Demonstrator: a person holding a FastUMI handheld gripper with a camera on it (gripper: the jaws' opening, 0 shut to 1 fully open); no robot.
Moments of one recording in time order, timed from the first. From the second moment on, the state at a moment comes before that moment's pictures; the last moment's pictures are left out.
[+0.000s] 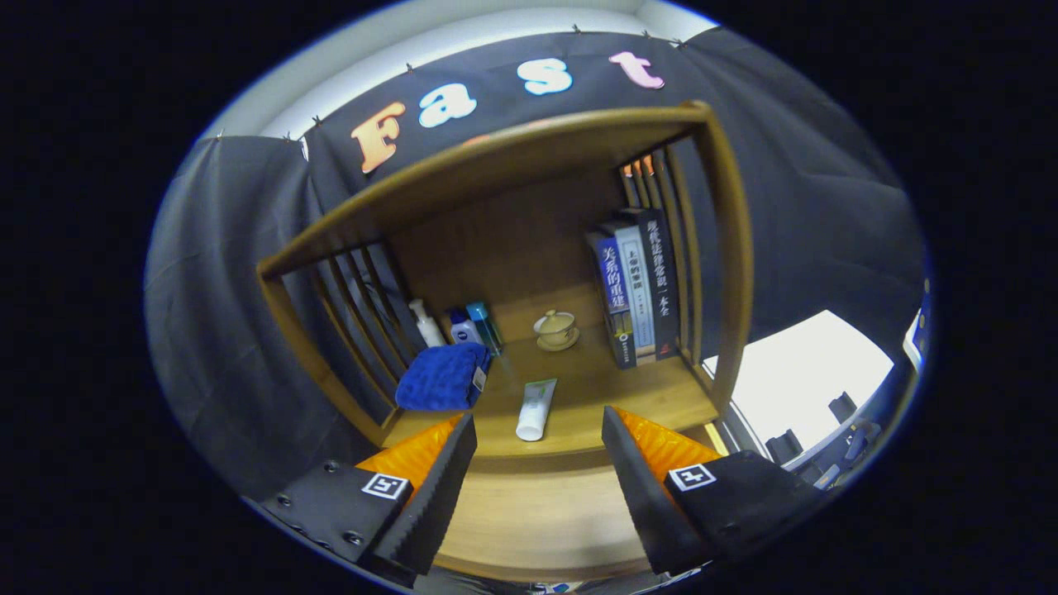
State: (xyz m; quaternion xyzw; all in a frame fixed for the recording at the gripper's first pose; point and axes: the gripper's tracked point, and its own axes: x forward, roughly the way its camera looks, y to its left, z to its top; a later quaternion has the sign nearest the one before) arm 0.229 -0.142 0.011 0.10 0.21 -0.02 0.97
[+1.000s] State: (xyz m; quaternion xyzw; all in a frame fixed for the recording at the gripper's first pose) arm 0.053 -0.057 -0.082 -0.06 0.01 -0.04 1.00
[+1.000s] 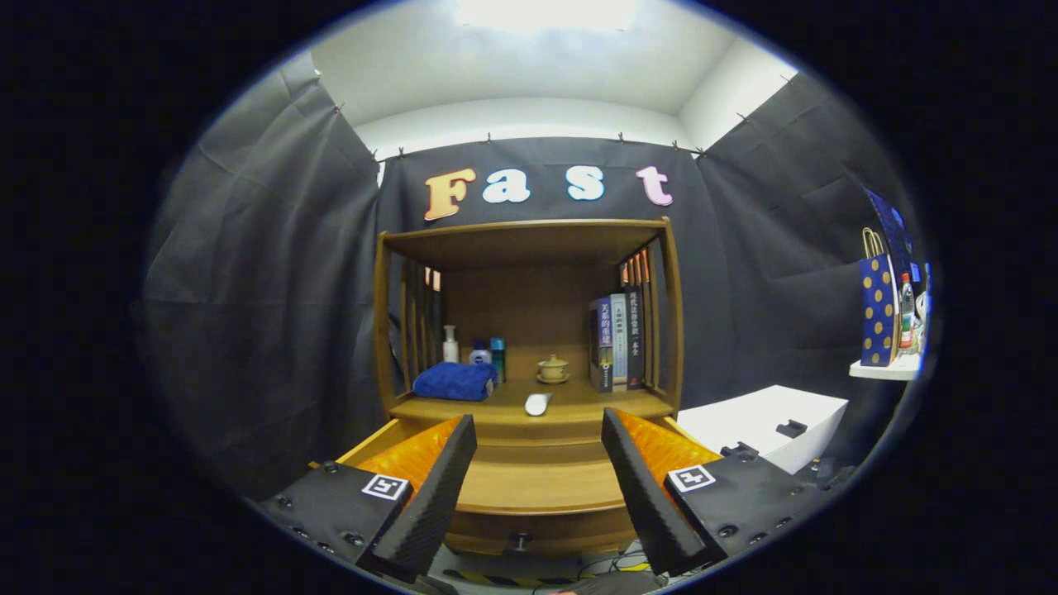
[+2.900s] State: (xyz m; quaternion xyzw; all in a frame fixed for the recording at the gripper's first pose) arm 0.100 -0.052 -0.187 -0.09 0.09 -0.06 0.99
